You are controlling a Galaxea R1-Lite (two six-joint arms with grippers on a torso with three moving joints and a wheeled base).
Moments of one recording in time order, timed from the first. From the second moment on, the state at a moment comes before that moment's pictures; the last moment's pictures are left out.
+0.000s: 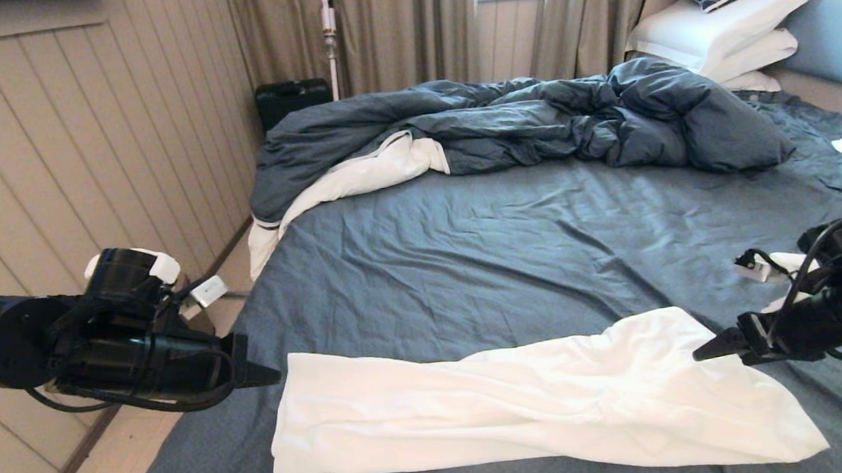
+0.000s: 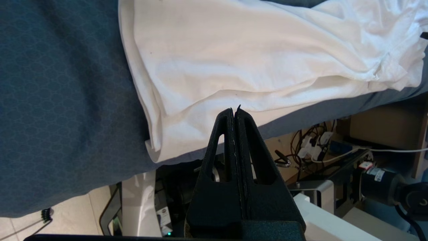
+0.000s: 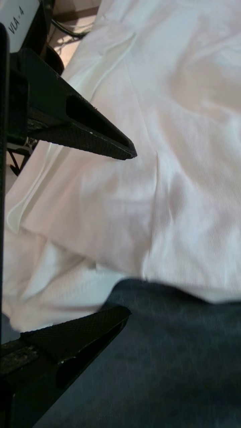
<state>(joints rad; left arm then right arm) -0.17 1.77 -0.94 0.11 -0.55 -0.26 -0.39 1.99 -1.14 0.38 0.49 -0.31</state>
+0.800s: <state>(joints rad) -0.17 1.81 -0.95 0.11 -0.55 -0.26 -0.32 2.05 -1.12 0.37 0.49 -0.31</state>
